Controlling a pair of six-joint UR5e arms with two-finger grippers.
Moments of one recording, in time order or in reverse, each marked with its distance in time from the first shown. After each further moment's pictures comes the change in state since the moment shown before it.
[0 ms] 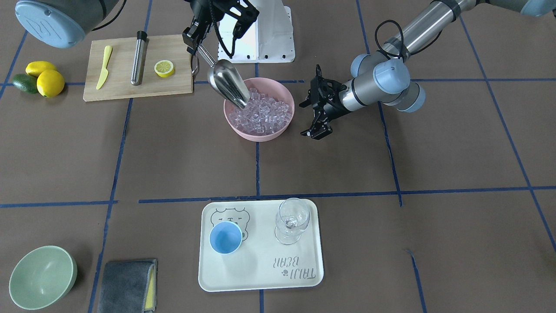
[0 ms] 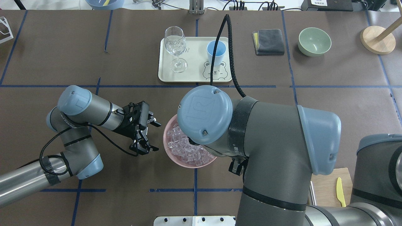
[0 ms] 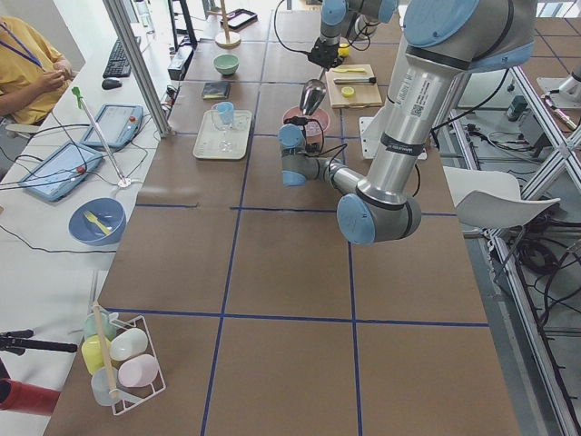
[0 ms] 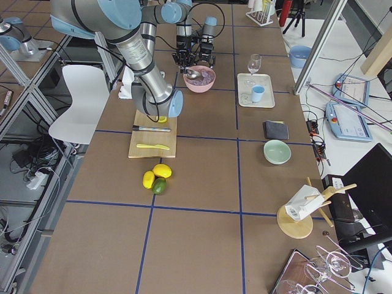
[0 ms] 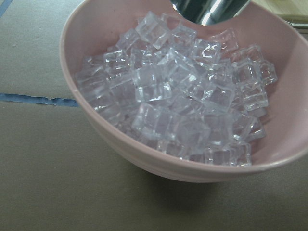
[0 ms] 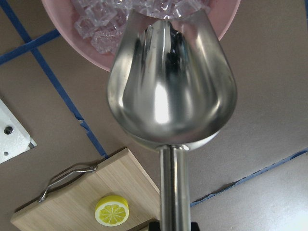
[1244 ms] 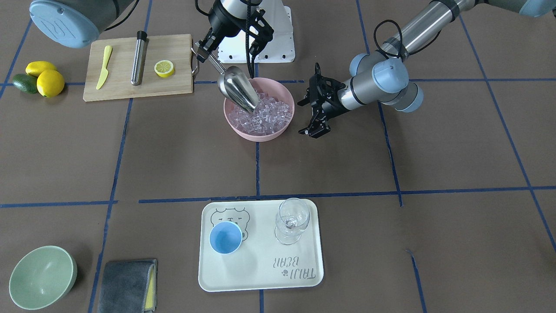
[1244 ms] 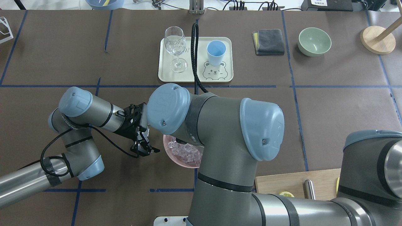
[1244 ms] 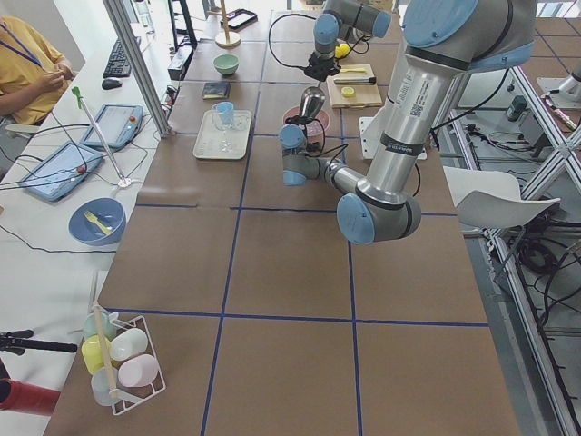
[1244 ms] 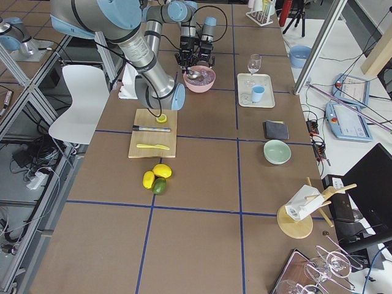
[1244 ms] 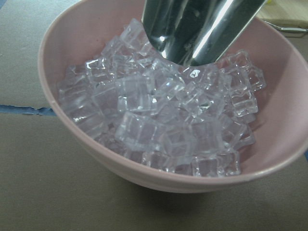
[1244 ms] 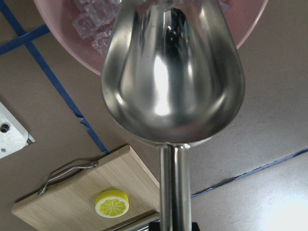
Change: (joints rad) left arm 0.004 -0.002 -0.001 -0.012 0.000 0.000; right arm 0.001 0.077 -0.178 -0.024 0.009 -0.054
